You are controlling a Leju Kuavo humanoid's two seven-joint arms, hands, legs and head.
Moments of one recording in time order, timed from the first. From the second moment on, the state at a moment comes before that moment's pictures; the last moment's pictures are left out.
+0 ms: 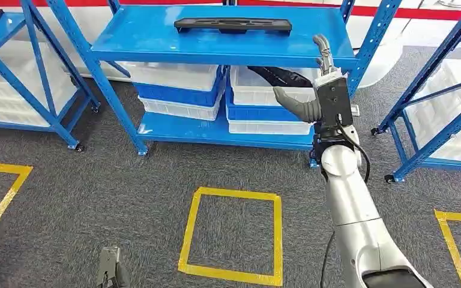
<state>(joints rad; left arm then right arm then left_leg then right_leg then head) -0.20 -0.09 0.14 -0.21 0.04 0.15 -0.56 -0.71 0.05 0.23 -1.09 0.34 -0.11 -0.32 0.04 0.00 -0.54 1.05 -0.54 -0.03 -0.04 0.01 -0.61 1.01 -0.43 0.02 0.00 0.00</state>
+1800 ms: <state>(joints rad) -0.19 -0.10 0.24 -0.22 0.07 0.16 -0.64 -0.70 0.08 0.21 -0.96 0.35 -0.11 -0.41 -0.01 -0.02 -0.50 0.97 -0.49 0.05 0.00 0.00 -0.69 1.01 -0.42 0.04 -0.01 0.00</state>
